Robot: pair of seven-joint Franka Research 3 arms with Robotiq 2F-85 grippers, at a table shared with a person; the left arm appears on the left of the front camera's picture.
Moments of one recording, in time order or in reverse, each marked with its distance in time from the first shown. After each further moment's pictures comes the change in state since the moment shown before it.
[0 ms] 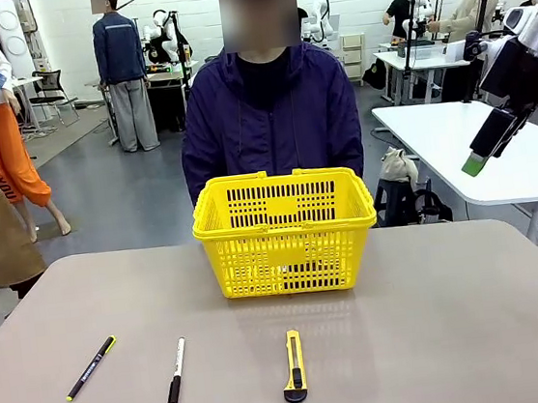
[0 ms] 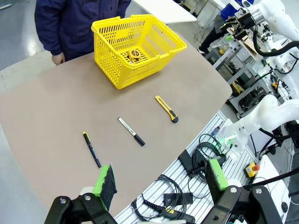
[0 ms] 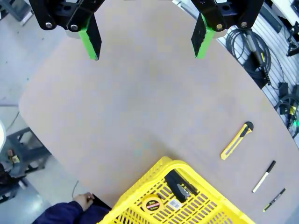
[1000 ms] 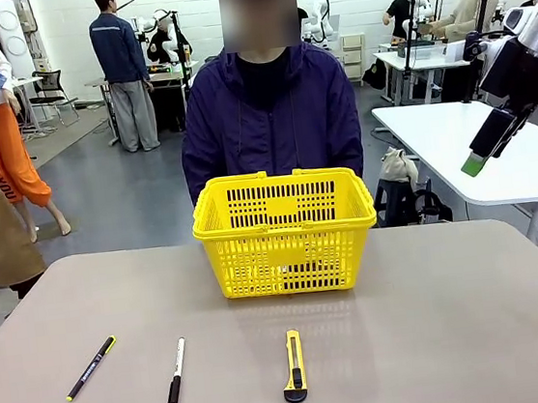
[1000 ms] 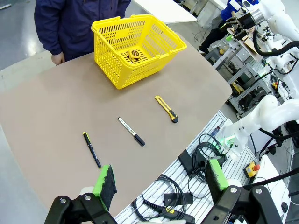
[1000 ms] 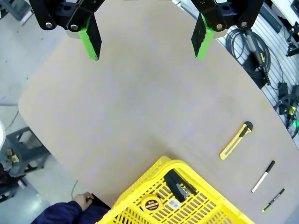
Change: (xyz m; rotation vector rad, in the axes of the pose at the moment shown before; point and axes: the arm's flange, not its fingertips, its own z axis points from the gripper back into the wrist) left arm 0.000 0.000 0.000 0.000 0.000 0.000; right arm 0.000 0.000 0.000 0.004 -0.002 0.002
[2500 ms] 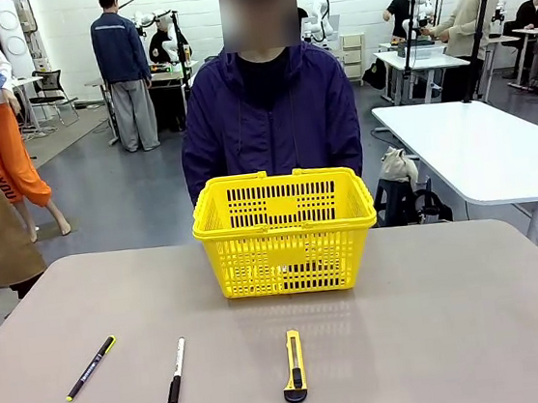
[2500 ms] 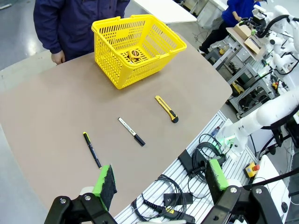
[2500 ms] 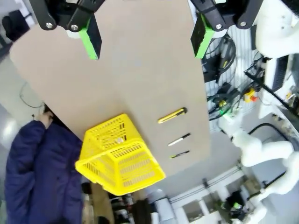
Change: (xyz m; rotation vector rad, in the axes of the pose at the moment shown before) left arm 0.000 0.000 0.000 0.000 0.000 0.001; right arm -0.209 -0.202 0.075 0.473 -0.596 0.184
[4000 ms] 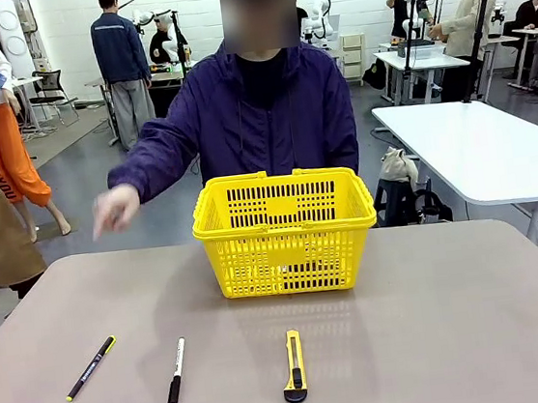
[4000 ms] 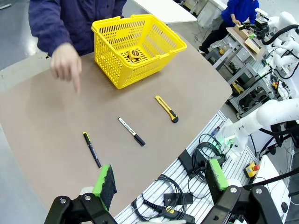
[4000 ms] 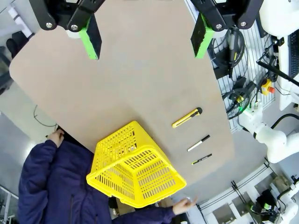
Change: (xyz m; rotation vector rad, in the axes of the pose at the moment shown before) left arm 0.000 0.000 0.000 0.000 0.000 0.000; right arm 0.007 0.045 -0.043 -0.134 0.058 -0.066
